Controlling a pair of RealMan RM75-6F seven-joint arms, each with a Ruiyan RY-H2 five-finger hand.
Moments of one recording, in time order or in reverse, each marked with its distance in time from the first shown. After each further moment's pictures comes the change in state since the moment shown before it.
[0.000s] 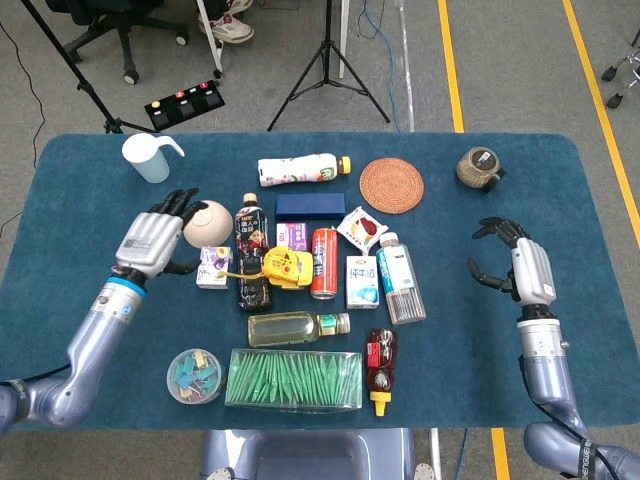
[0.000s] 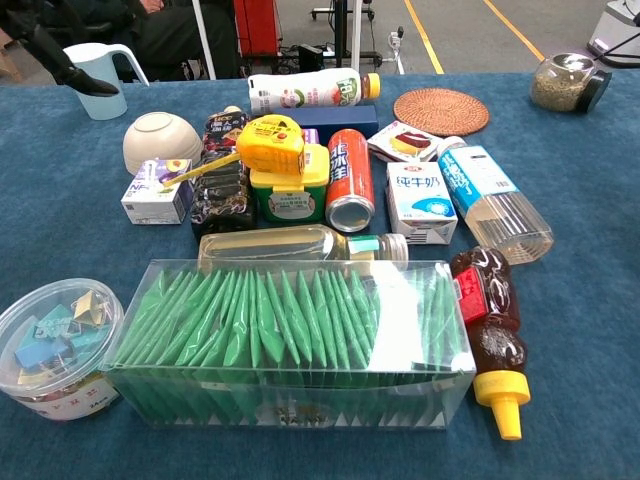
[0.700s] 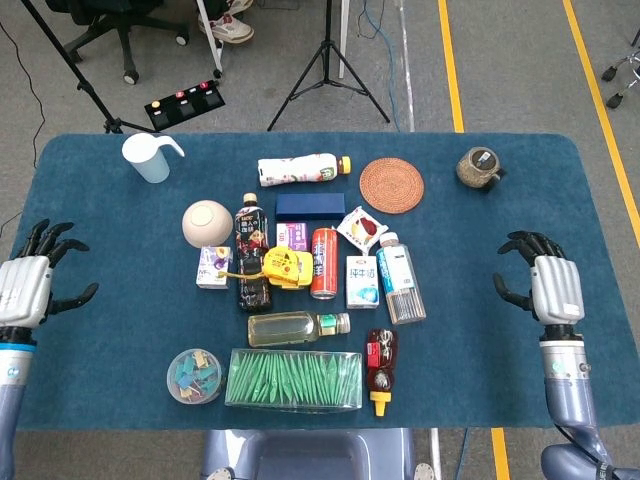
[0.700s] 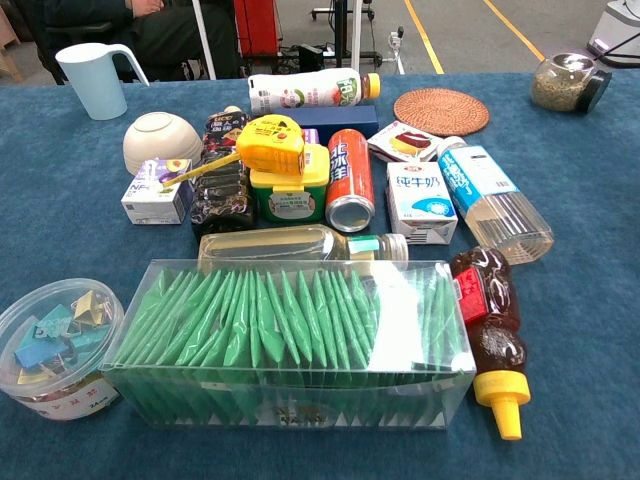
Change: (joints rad) left arm 0.442 0.046 0.105 0.090 0.336 0.358 -0.311; right arm -0.071 0.039 -0.081 0.006 -0.087 0.138 -0.231
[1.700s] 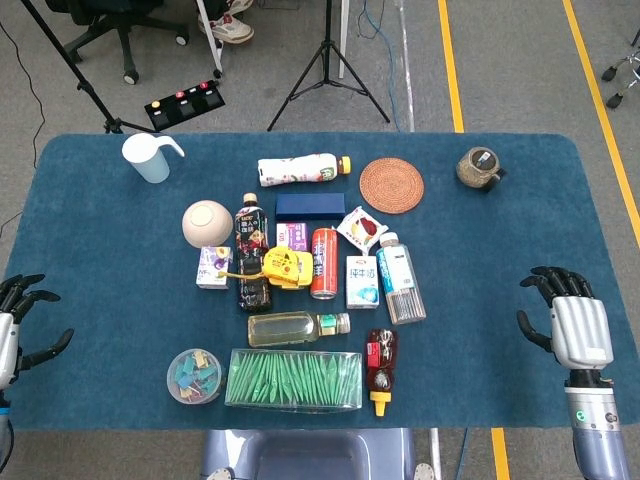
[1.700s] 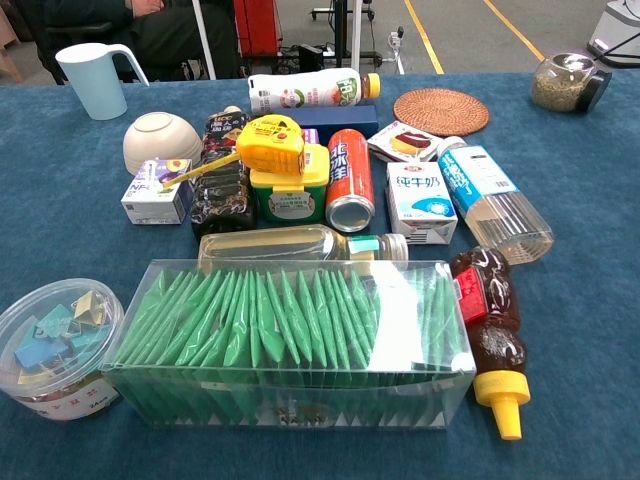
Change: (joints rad) left arm 0.272 -0.042 0.010 -0.015 0.194 0.146 -0.038; right arm -0.137 0.093 -0.125 -0.096 -0.140 0.130 -0.126
